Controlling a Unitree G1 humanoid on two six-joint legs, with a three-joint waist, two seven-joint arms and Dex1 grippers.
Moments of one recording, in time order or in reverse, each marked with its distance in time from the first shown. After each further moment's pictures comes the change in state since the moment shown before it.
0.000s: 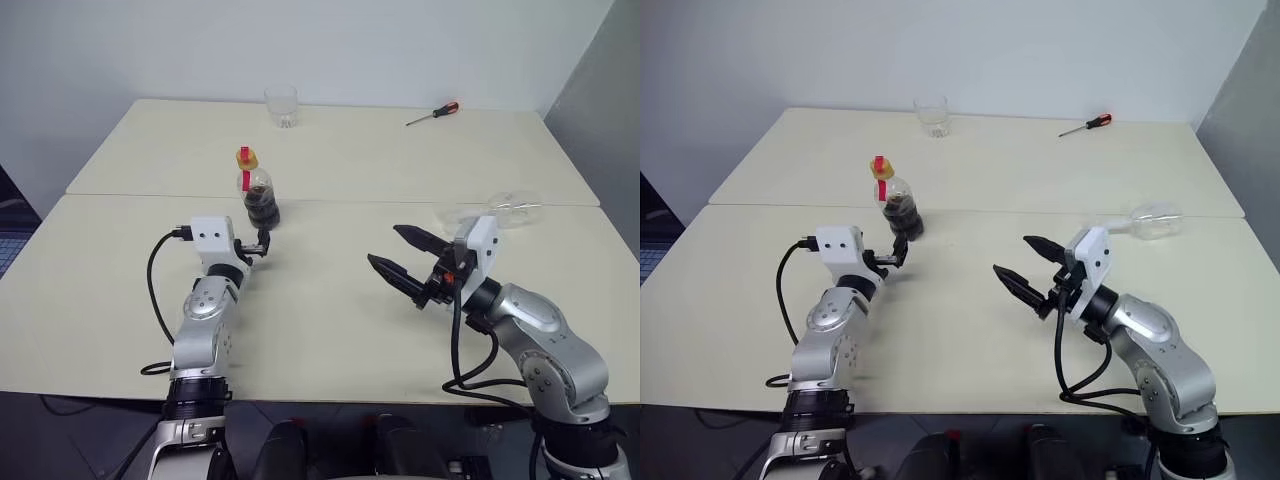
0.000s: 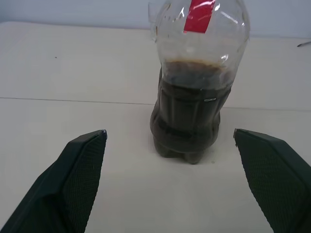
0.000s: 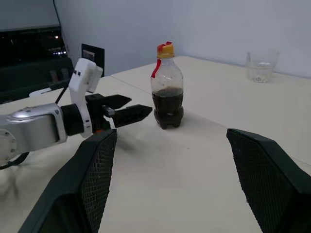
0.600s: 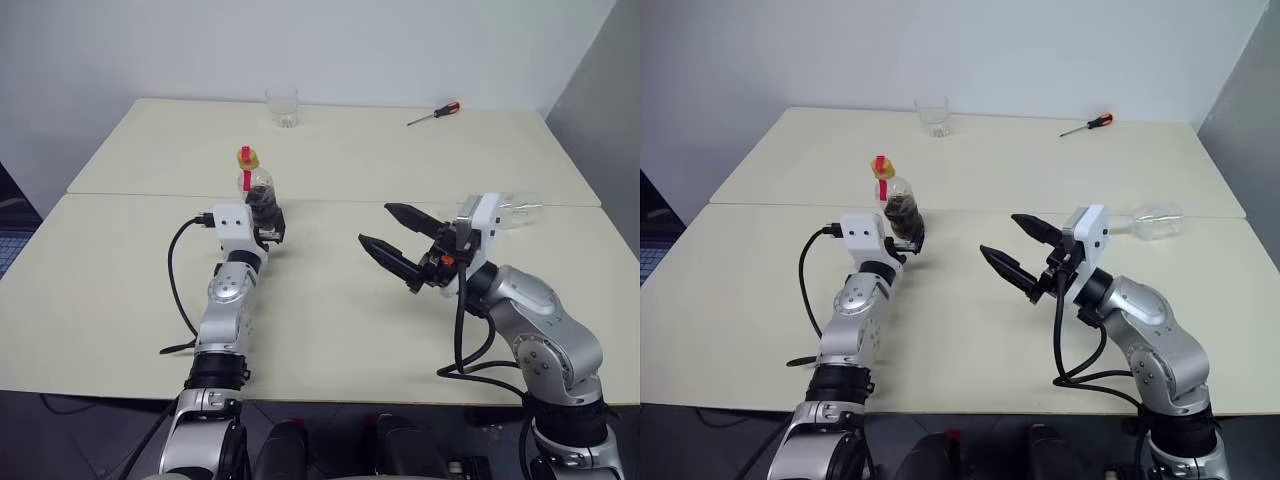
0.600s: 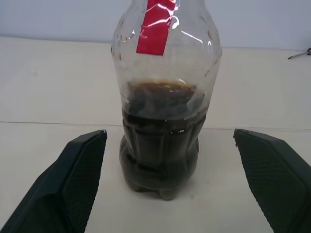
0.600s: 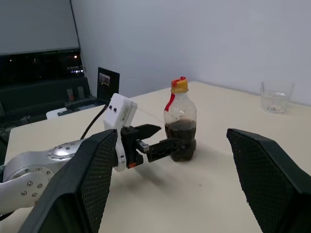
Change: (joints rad) left arm -0.140 -0.036 -0.025 0.217 0.044 -0.158 0.032; right arm -0.086 0.025 0.001 0.007 0.044 -0.001 -0.002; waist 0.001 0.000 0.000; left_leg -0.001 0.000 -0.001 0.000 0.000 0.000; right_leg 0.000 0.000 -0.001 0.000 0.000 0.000
